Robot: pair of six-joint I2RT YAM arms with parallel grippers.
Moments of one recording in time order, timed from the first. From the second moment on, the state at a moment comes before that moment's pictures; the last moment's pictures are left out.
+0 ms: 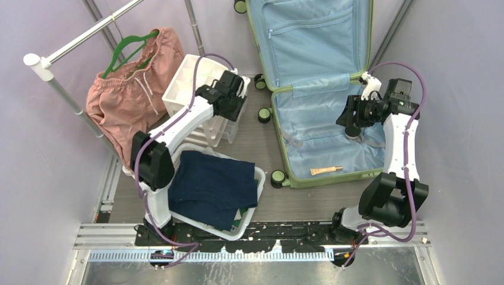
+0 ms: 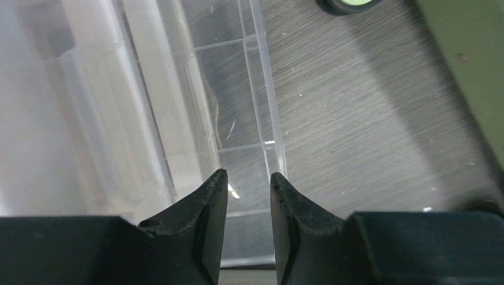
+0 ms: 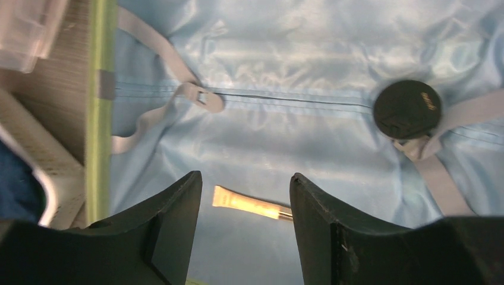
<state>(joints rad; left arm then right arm) -0.58 1.94 1.78 -0.79 -0.14 -0.04 -0.35 1.43 1.39 -0.92 -0.65 -0.30</state>
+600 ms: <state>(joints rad) -0.50 1.48 1.44 -0.41 0.19 -0.32 -0.33 1.68 1.40 -0.87 -0.16 -0.45</state>
